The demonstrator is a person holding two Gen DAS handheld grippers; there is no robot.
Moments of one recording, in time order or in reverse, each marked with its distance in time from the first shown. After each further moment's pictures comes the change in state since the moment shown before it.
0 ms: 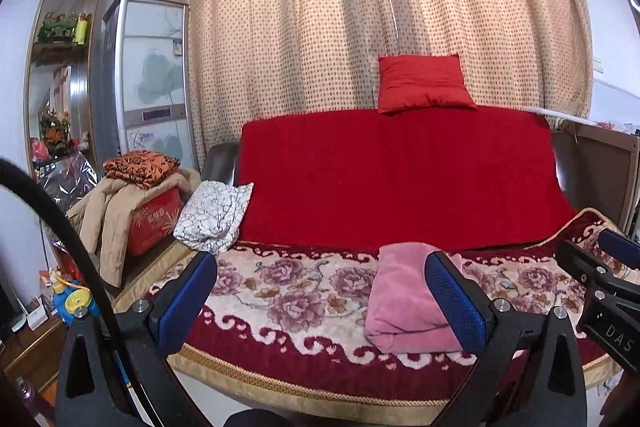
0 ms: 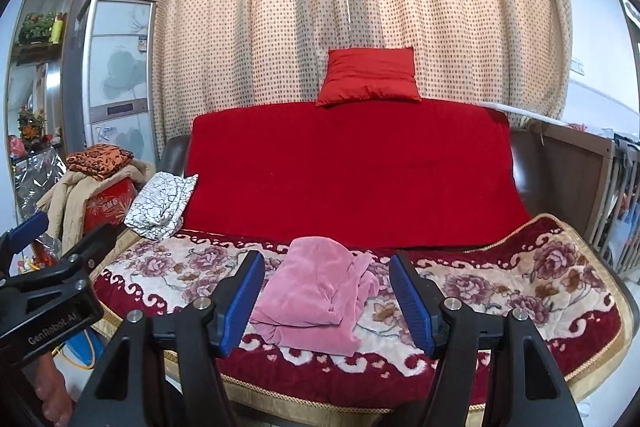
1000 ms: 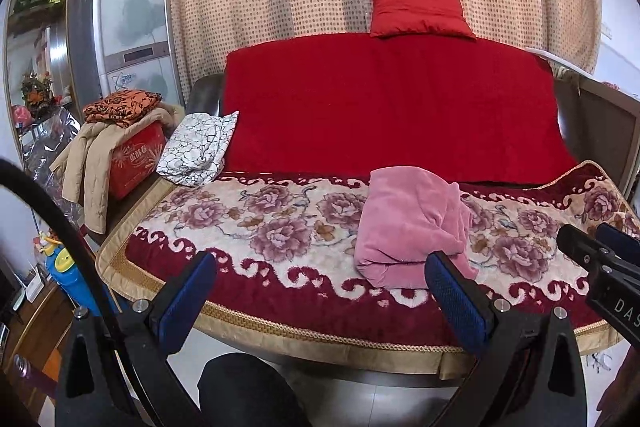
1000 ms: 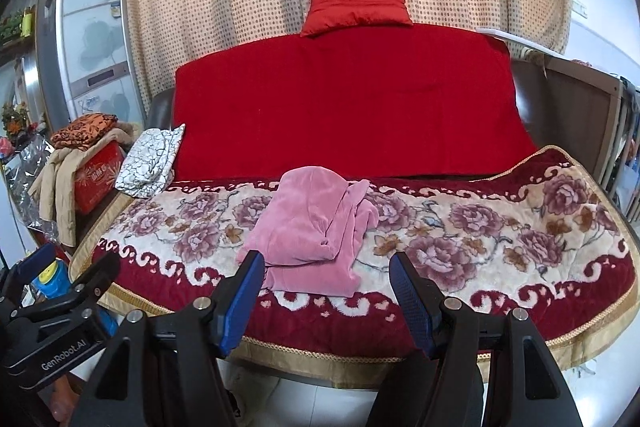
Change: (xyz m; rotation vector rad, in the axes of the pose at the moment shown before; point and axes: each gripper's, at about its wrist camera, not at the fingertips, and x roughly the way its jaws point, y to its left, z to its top) left arm 0.040 -0.019 -0.043 0.004 0.245 -0.023; right arm 0.047 -0.020 -0.039 0.072 0.227 0.003
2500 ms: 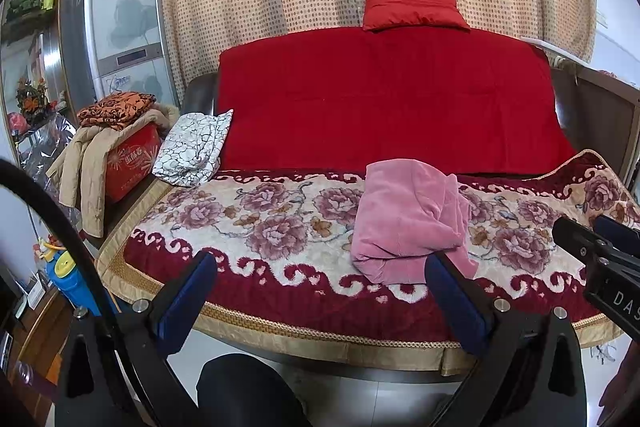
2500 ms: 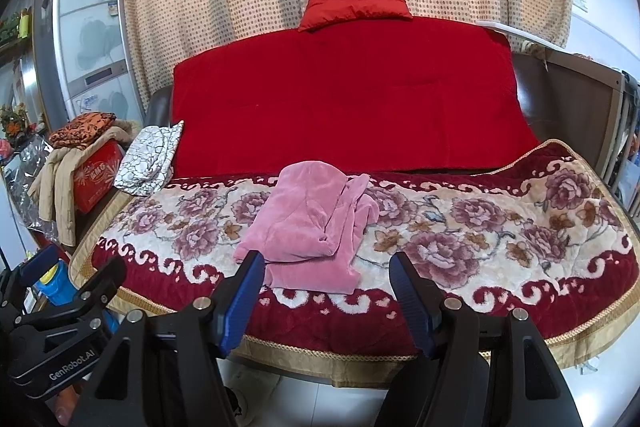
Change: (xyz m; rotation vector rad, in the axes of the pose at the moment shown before) left arm 0.007 -0.006 -0.001 0.030 0.013 -0.010; right arm 0.008 0.000 -0.002 0.006 0.018 0.003
